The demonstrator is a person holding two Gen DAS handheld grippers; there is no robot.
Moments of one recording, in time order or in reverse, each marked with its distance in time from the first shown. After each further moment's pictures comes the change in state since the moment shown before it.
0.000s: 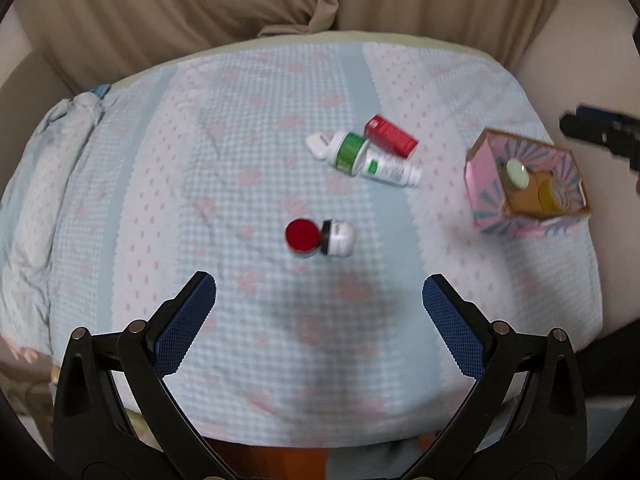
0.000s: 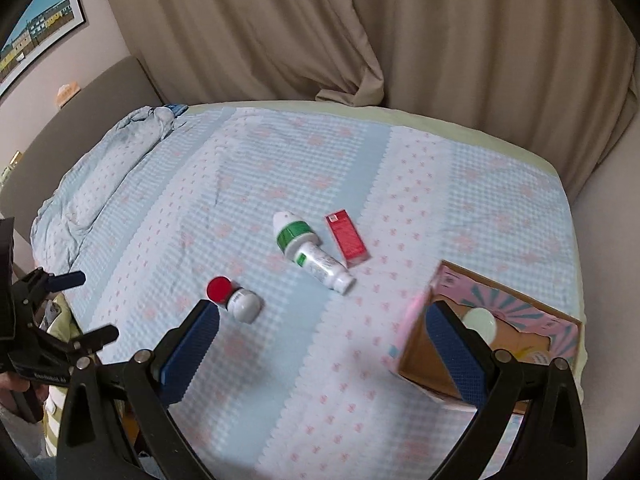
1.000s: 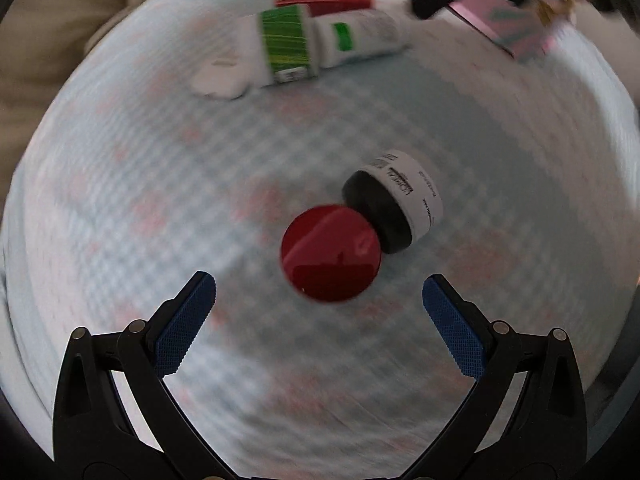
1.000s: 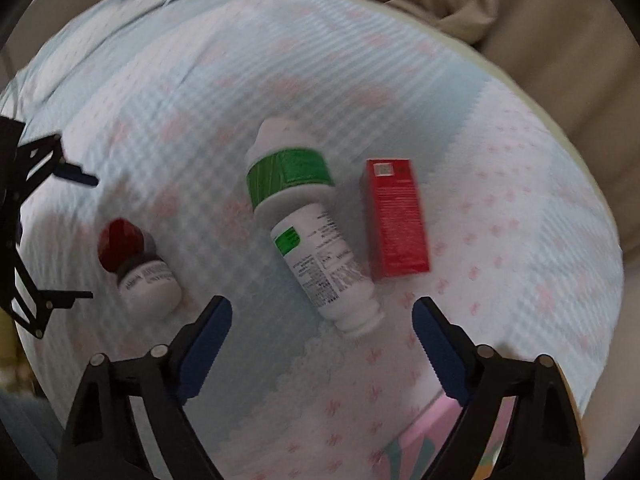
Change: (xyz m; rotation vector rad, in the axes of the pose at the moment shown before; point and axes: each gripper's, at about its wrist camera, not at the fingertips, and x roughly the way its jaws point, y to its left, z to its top) left arm 0.251 0.014 0.008 0.698 0.145 -0.181; right arm 0.263 0.027 0.012 -0.368 0.307 -0.032
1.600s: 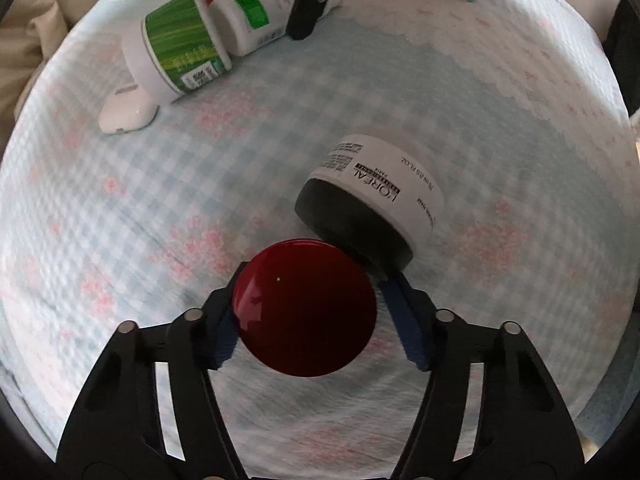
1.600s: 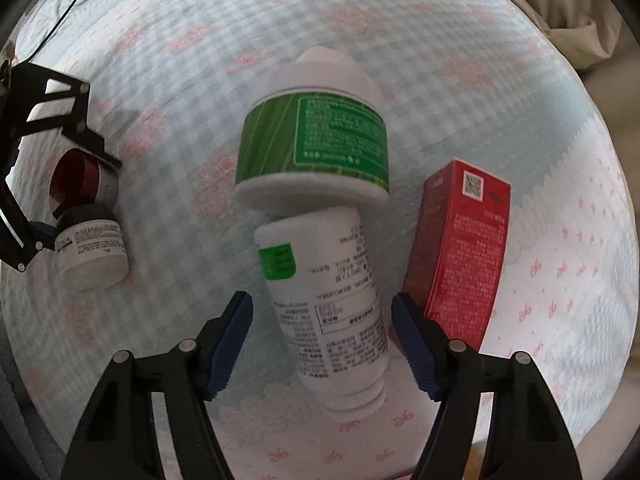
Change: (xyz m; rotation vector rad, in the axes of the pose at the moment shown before) left arm 0.046 -0.016 0.019 0.249 0.035 -0.101; right arm 0.077 0.009 0.038 -0.293 0.162 0.076
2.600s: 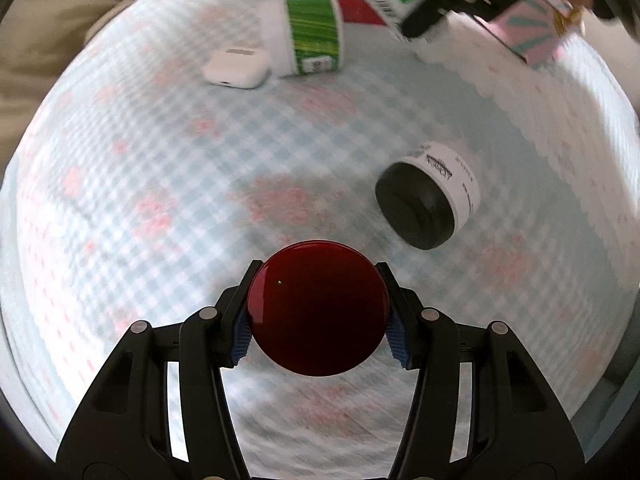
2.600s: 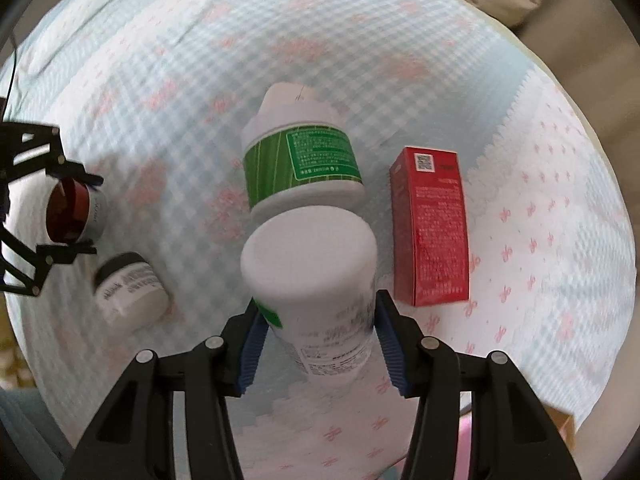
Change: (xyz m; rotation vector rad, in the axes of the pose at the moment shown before) left arm -0.057 0.038 -0.035 -0.323 -0.046 0.077; right arm -0.056 0.008 -0.014 0.280 -0.067 -0.033
